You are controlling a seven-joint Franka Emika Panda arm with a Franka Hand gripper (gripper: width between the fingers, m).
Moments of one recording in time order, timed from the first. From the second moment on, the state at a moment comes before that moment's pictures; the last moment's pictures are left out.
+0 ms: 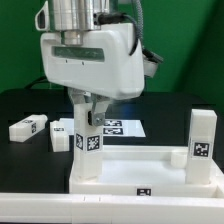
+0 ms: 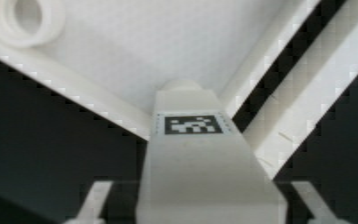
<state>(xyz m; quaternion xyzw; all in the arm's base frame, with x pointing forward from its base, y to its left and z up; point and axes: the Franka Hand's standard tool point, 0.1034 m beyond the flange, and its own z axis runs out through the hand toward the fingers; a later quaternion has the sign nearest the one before) 0.624 -0.059 0.112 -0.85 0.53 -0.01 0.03</state>
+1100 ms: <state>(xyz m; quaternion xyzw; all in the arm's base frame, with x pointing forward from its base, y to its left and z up) 0.627 -0.057 0.113 -0.97 0.24 -0.03 0.04</state>
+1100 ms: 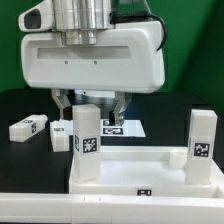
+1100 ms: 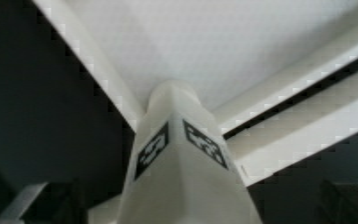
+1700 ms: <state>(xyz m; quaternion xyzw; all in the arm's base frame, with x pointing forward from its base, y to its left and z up) 0.626 -0.056 0.113 -1.00 -0.02 -0.03 0.01</state>
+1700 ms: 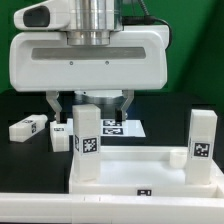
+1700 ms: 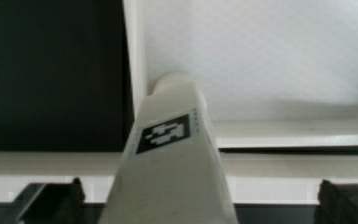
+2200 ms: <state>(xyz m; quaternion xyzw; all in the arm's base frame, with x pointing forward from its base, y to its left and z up) 0.625 -0.060 0.113 -0.99 -0.13 -0.03 0.00</state>
